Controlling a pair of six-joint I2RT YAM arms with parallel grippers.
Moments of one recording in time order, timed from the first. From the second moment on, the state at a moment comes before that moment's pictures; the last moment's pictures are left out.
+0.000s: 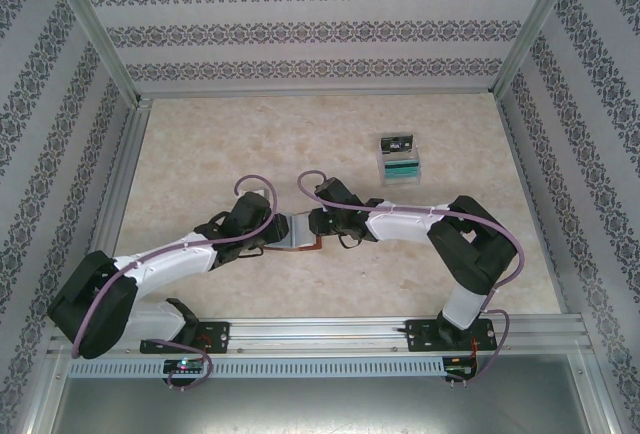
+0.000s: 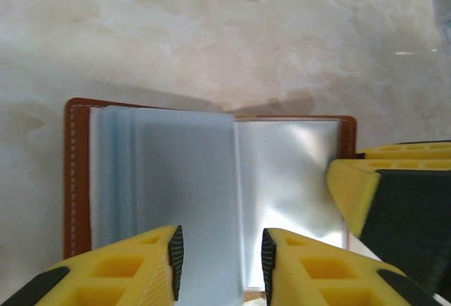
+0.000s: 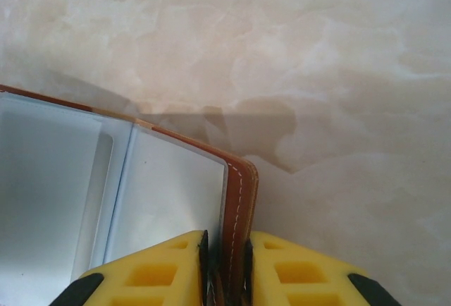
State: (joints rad) left arm -0.63 1.28 0.56 -0.11 -0.03 -0.79; right arm 0.79 1.73 0.90 -0.11 -0.05 0.65
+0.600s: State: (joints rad) left arm -0.61 1.32 0.54 -0.14 -0.04 -0.79; right arm 0.80 1.73 0.90 -0.11 -0.05 0.65
